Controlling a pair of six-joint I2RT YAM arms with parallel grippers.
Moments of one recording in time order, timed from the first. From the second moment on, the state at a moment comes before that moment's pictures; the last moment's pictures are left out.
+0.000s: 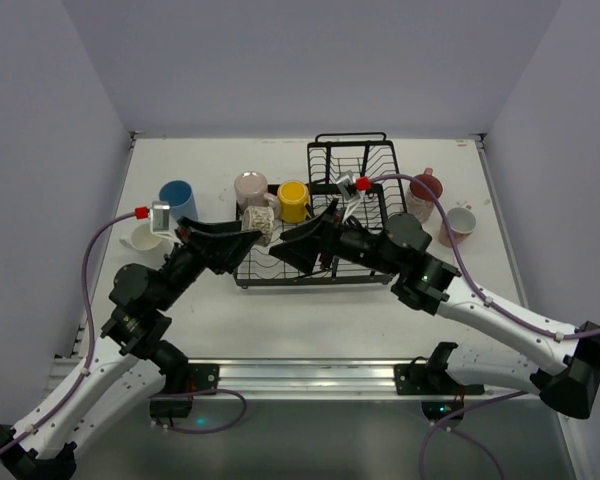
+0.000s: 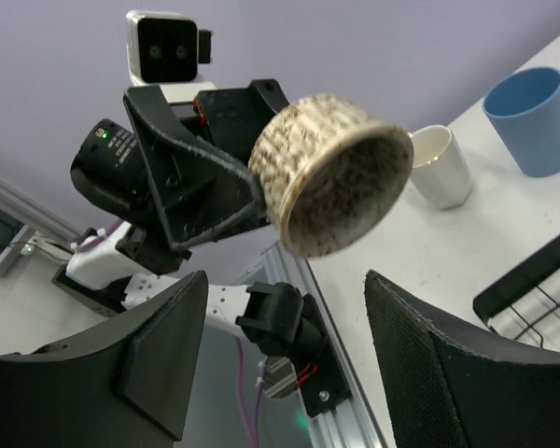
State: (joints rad) left arm -0.60 0.53 0.58 0.26 0.13 -0.77; right arm 0.93 1.04 0.92 0.23 -0.29 0.69
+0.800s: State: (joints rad) left arm -0.60 0.51 0.50 0.47 0.28 -0.98; right arm 0.97 1.15 0.98 0.49 -0.30 0.81
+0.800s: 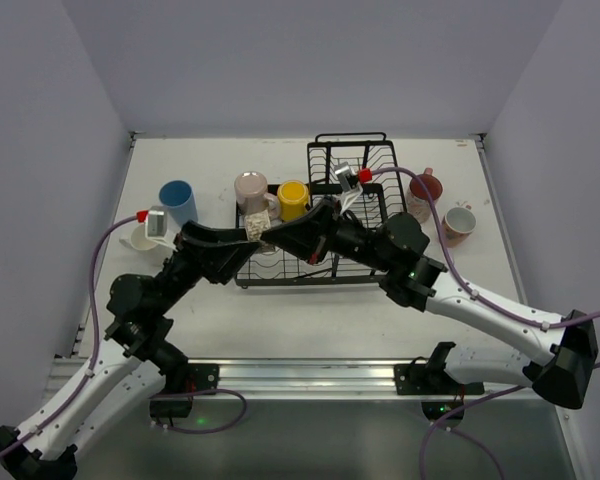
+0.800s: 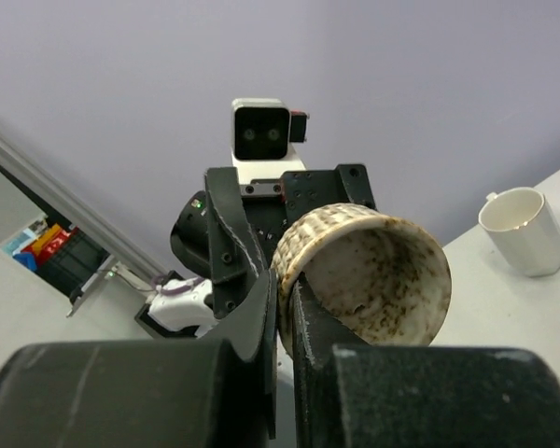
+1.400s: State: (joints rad) left arm -0.60 0.48 0.75 -0.09 -0.05 -0.65; right arm 1.23 0.94 0.83 -0.05 -0.12 0.66
